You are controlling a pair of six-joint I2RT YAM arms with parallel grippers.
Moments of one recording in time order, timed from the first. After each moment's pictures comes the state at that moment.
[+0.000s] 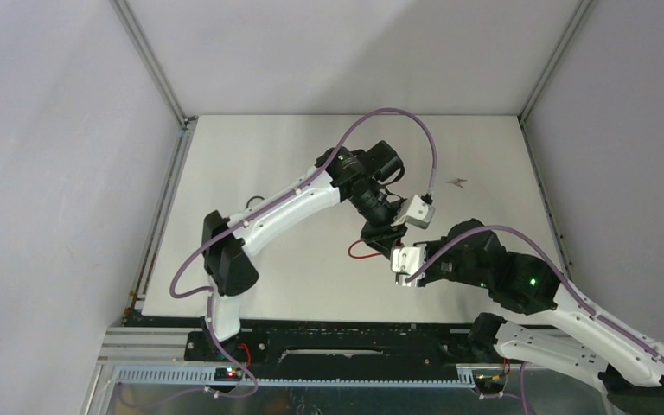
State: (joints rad) left arm -0.95 1.94 1.99 -1.24 0.77 0.82; right arm 0.97 0.72 0.90 -0.73 -0.08 -0.74
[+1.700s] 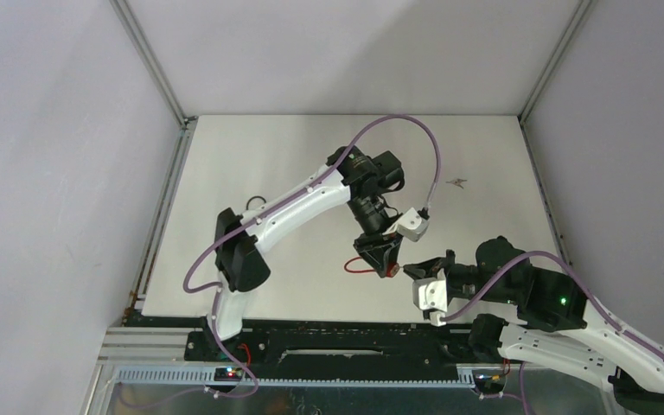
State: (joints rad) left arm -0.95 2.03 2.09 -1.55 0.98 1.10; right arm 1.07 0.56 0.87 -0.72 -0.21 -0.86
